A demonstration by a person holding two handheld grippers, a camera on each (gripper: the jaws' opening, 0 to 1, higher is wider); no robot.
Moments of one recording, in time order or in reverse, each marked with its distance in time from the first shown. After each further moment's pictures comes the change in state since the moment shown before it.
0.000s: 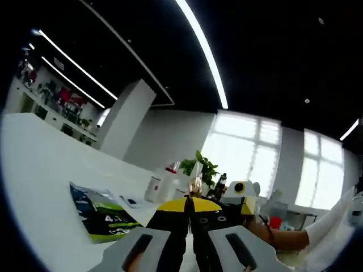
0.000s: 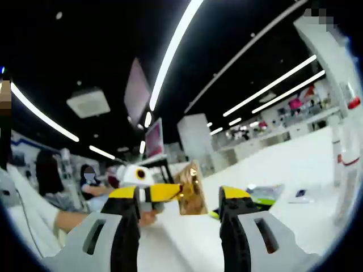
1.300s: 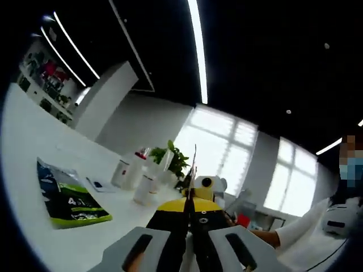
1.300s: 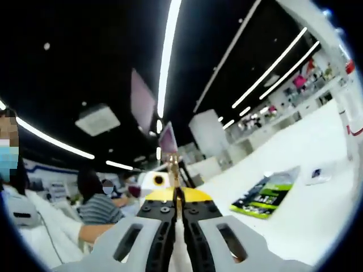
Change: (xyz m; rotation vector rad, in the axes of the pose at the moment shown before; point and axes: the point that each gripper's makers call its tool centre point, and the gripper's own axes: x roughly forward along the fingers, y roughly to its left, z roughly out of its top) left arm 0.008 -0.039 -0.027 -0.106 0.104 -0.188; right arm -0.004 0.019 0.000 0.139 -0.020 0.118
